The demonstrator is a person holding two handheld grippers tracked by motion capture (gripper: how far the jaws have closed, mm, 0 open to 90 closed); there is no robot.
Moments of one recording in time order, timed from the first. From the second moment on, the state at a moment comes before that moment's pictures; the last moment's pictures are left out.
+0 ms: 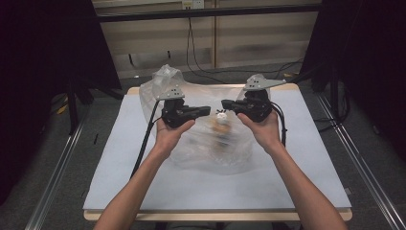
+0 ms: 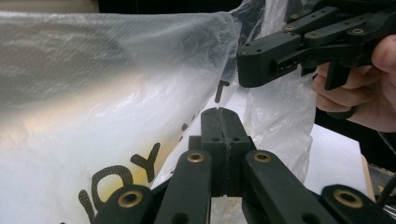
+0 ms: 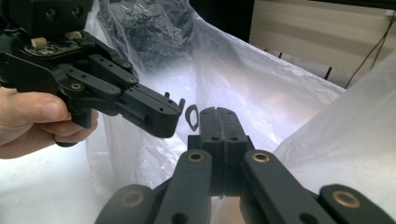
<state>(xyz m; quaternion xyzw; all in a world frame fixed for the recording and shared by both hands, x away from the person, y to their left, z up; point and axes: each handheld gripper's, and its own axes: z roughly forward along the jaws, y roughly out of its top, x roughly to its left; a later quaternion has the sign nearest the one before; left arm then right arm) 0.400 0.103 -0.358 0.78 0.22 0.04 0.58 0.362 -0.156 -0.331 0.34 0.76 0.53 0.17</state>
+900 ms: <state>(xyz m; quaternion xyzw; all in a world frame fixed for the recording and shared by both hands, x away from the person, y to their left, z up) 0.407 0.090 -0.389 0.82 0.23 0.03 0.52 0.355 -0.164 -0.375 0.37 0.79 0.45 0.18</state>
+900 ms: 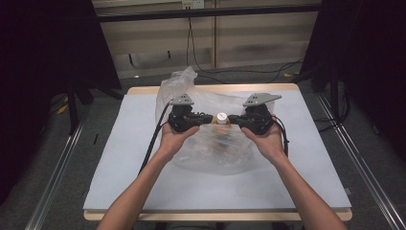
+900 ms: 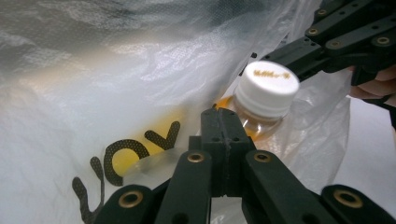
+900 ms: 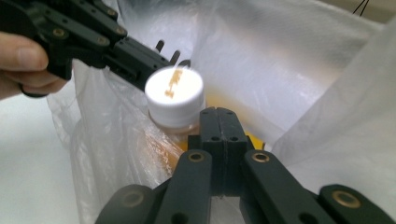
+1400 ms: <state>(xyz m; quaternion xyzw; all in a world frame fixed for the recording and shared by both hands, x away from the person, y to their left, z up) 0.402 0.093 -0.413 0.82 0.24 0.03 0.51 0.346 -0.176 -0.404 0.38 0.78 0.47 0.16</state>
